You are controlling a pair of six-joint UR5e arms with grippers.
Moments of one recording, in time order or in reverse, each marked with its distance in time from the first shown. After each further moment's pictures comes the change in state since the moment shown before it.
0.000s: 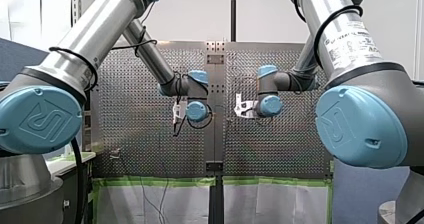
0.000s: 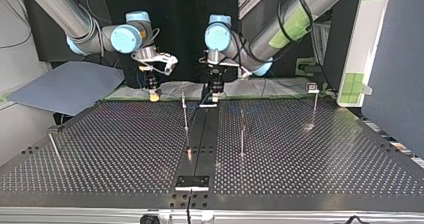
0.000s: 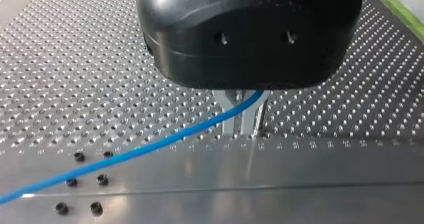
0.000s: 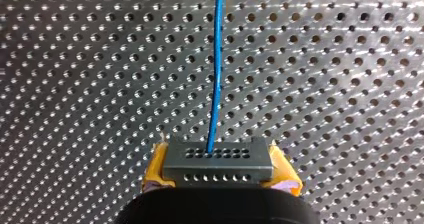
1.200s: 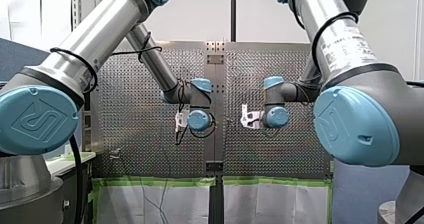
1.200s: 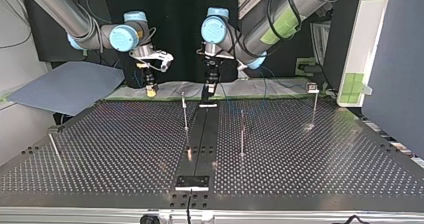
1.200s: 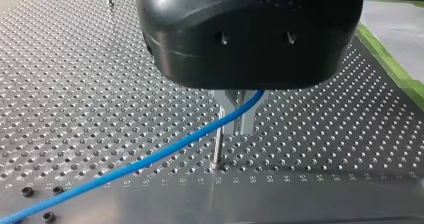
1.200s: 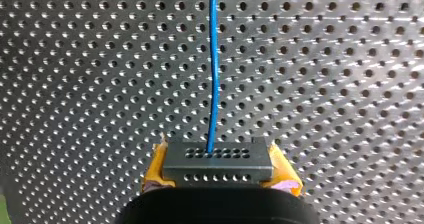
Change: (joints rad) left arm -0.036 -0.047 -0.026 0.031 -0.002 -0.007; right arm -0.055 0.067 0.039 -0.089 -0.050 -0.014
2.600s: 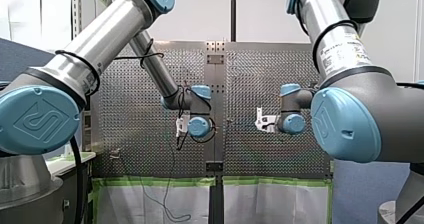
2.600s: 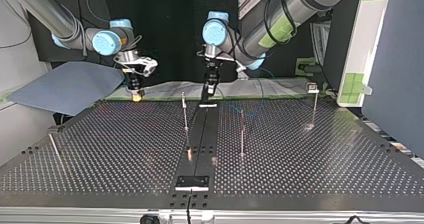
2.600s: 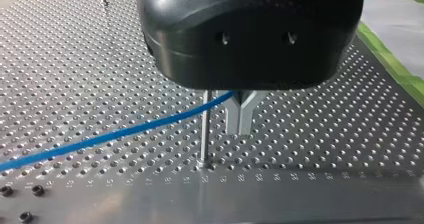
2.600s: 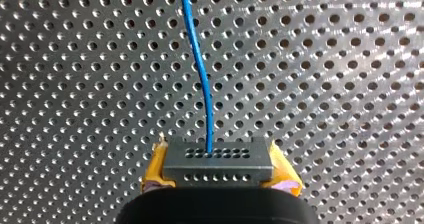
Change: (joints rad) left arm 0.011 -0.053 0.016 0.059 0.026 0.001; right arm -0.138 0.040 -0.001 -0.104 -0.137 0.018
